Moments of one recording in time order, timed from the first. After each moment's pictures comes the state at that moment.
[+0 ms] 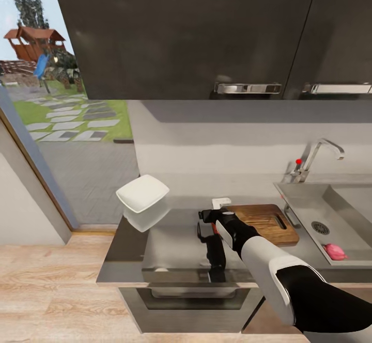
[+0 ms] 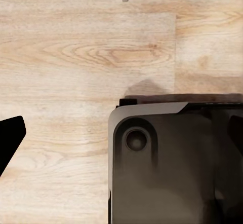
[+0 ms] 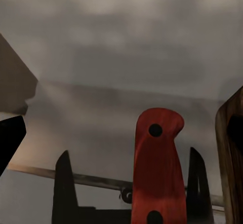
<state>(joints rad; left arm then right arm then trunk) 0.00 0.04 0.00 -0.33 0.01 -0.24 0.00 -1.03 0.17 0.11 -0.24 -0.04 0.19 -0.05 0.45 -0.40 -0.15</state>
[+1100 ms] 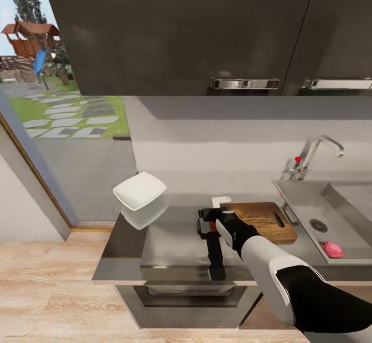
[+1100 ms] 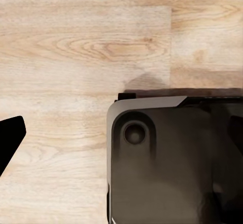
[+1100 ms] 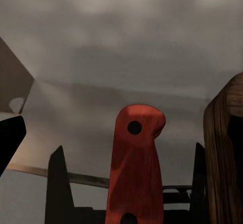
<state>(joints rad) 0.00 0.03 0.00 -0.33 0.01 -0.24 0.00 -1.02 0.17 0.11 -0.25 -0.04 0.19 -0.05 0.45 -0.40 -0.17</state>
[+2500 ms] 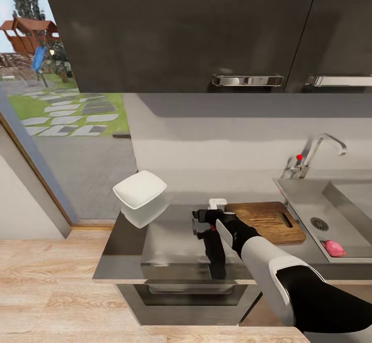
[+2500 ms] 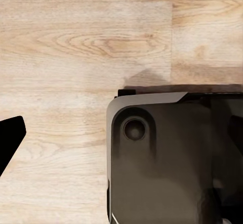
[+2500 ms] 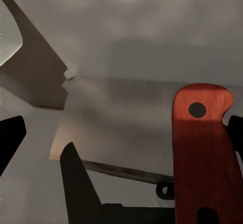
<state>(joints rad) 0.00 0.03 0.00 -0.33 0.01 -0.24 0.00 -1.02 0.17 0.11 -0.24 -0.14 0.19 0.07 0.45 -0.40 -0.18</state>
